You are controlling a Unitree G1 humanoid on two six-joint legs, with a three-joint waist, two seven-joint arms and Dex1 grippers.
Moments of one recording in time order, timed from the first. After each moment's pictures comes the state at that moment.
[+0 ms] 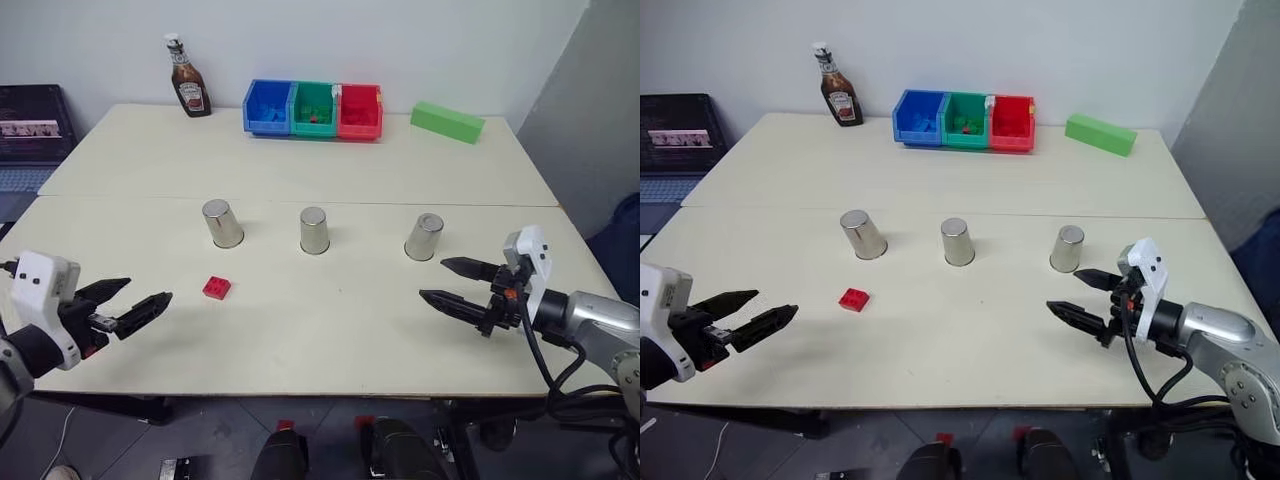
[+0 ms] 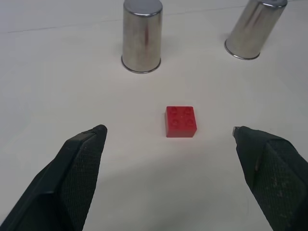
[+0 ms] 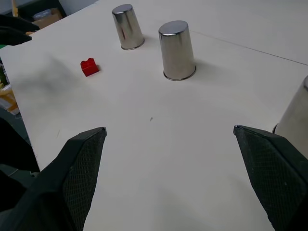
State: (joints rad) left arm 0.23 0.83 0.76 -0.44 -0.73 0.89 -0.71; right arm -0.13 -0.72 -0.25 -0.55 0.80 0.89 0.69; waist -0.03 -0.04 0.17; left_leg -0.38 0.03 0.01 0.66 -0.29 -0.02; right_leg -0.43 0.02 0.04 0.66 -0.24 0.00
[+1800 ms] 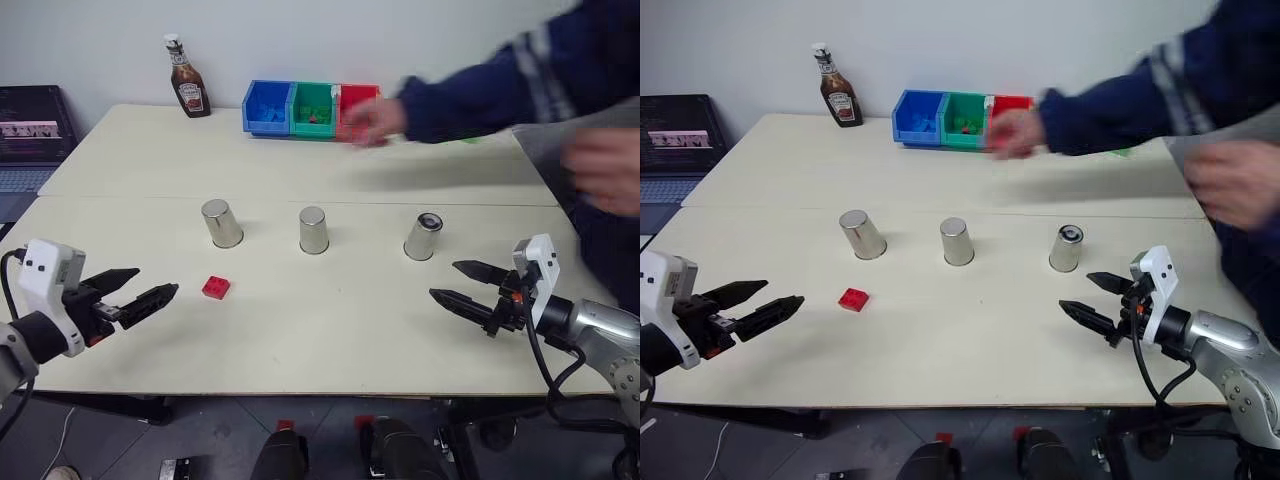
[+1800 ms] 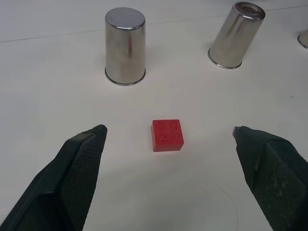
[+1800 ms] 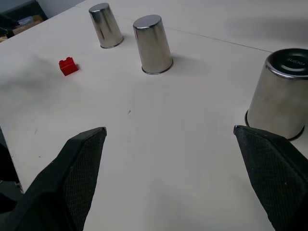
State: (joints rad) left arm 0.15 0.87 0.71 -0.36 -0.72 0.89 -0.75; right arm -0.07 -0.72 -0.24 -0.48 0.76 0.77 0.71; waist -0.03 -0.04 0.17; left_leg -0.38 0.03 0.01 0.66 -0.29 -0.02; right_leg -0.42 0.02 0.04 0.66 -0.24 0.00
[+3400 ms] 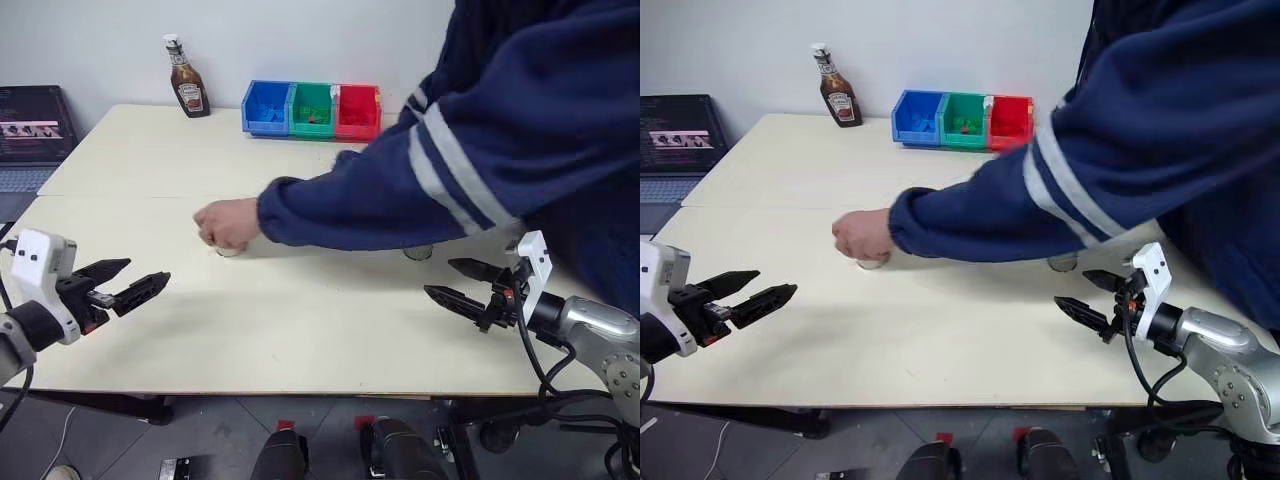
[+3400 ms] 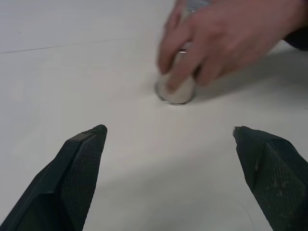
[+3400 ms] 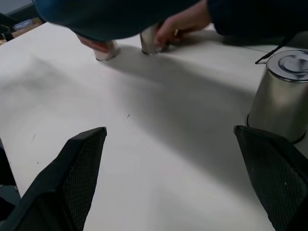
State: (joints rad) left arm 0.07 0.89 0.68 -0.27 -0.68 0.85 -0.76; right arm -0.10 -0.70 -0.22 -0.49 0.77 0.79 0.65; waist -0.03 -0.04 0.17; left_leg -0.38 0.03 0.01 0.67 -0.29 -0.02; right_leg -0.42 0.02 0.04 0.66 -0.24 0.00
